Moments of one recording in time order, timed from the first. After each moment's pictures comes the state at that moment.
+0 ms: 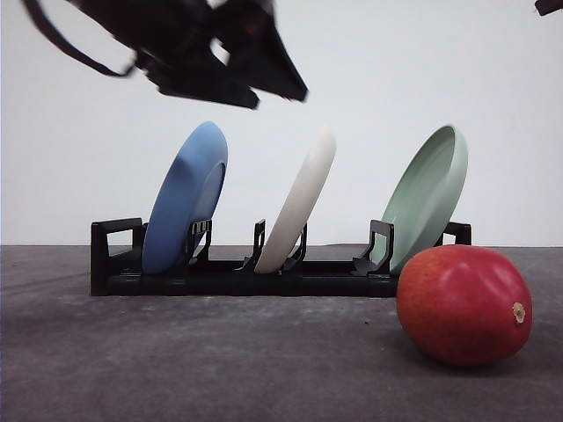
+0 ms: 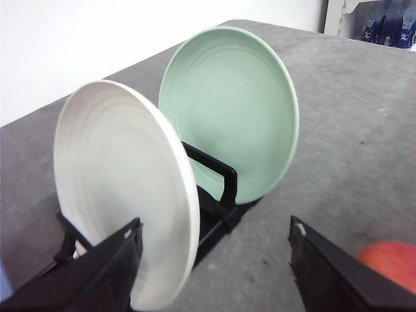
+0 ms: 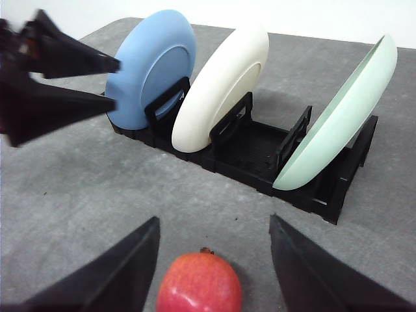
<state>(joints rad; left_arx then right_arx) -0.75 1.32 0.79 0.24 0.05 0.14 0.31 0.43 0.58 -0.51 -0.34 0.07</state>
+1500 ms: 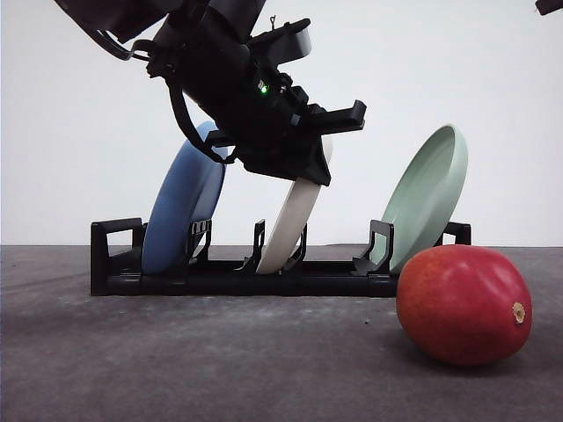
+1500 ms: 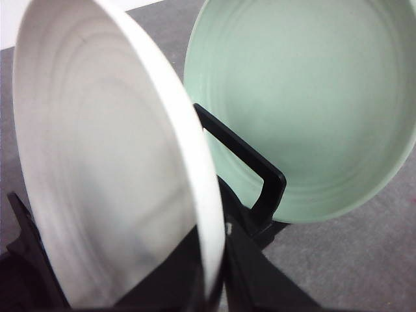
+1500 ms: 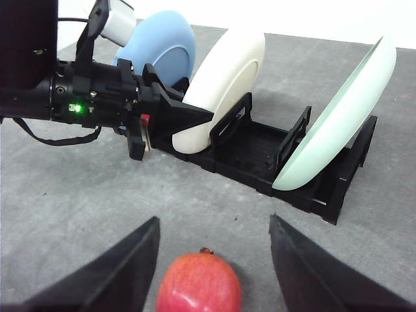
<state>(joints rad) -0.77 1.72 1.03 0.27 -0.11 -0.03 0.31 0.43 0.58 -0.51 -0.34 0.07</state>
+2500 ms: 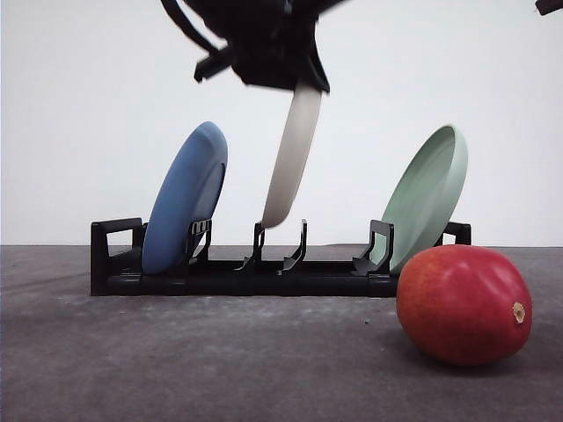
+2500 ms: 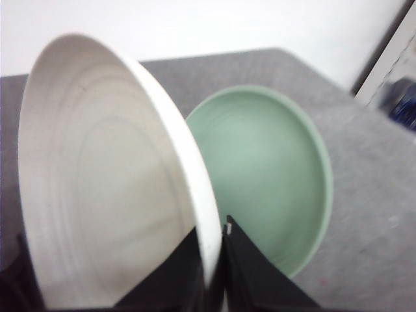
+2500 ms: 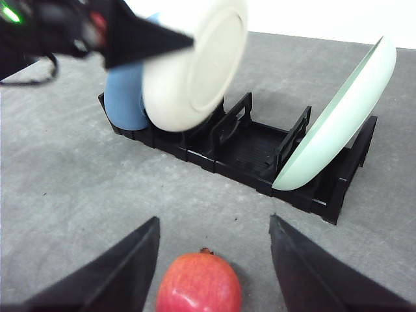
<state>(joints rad) -0.77 1.55 1.14 0.10 -0.07 -0.24 0.31 0.43 0.58 -0.51 -0.34 0.07</state>
